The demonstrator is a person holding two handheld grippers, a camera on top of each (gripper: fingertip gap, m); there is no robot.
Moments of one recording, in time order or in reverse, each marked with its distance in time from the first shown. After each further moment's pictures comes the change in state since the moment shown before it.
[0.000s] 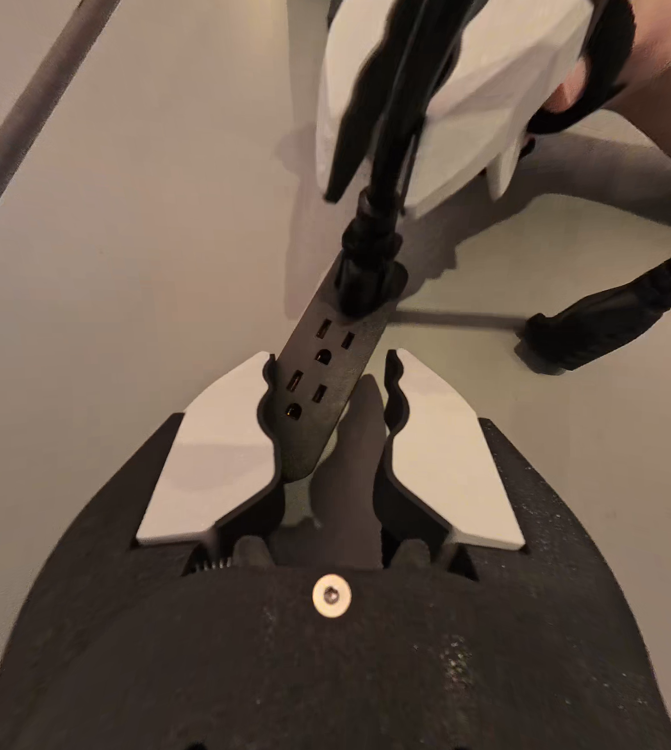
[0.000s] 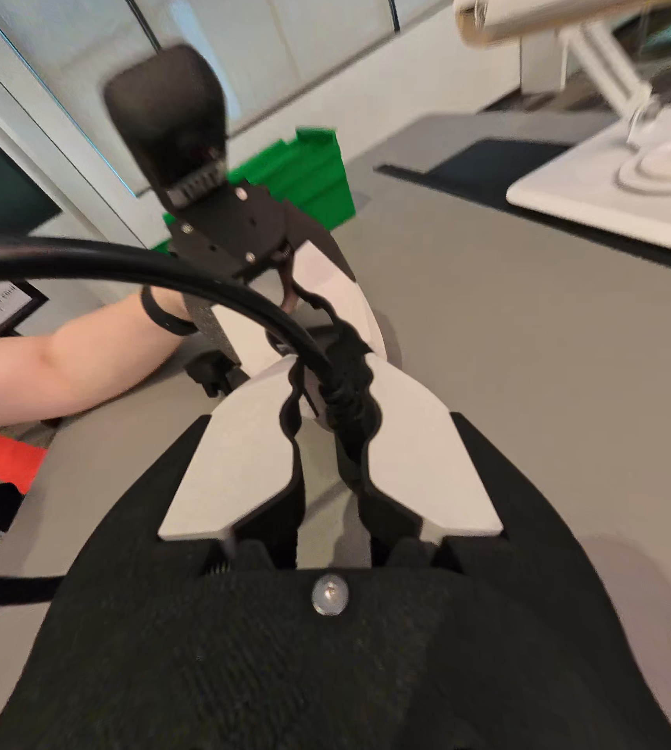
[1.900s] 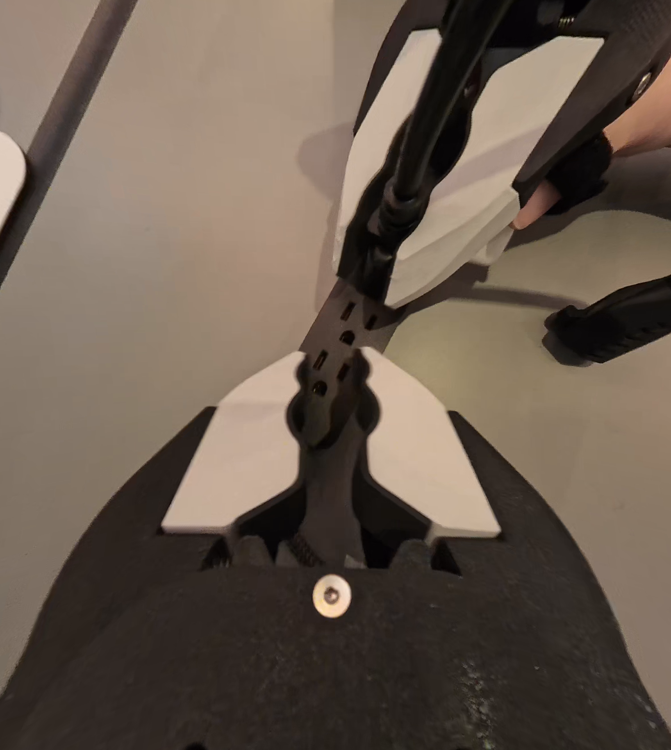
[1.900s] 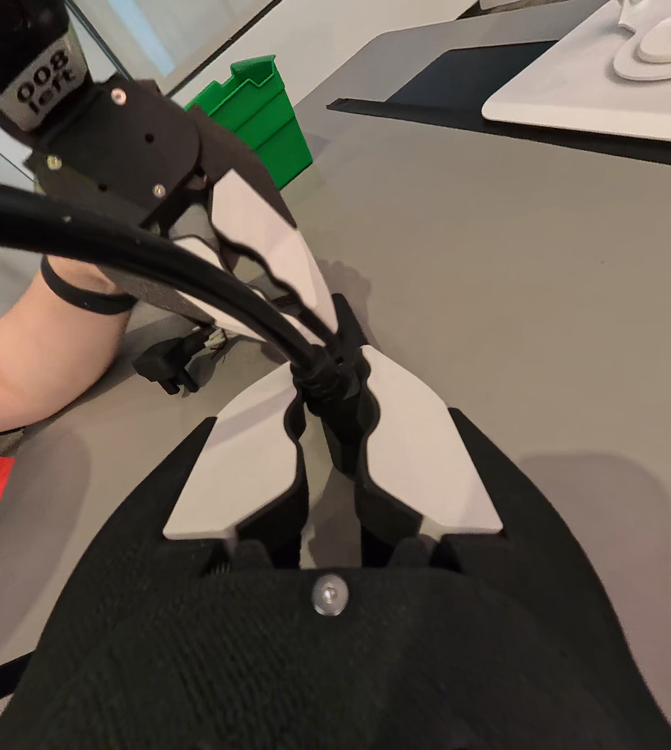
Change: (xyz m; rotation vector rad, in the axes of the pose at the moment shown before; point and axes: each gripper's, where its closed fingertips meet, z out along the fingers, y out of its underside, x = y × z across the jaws) left arm -0.012 0.001 -0.014 -0.111 -0.091 -0.008; right arm 0.015 0.031 0.023 -0.106 0.105 0.094
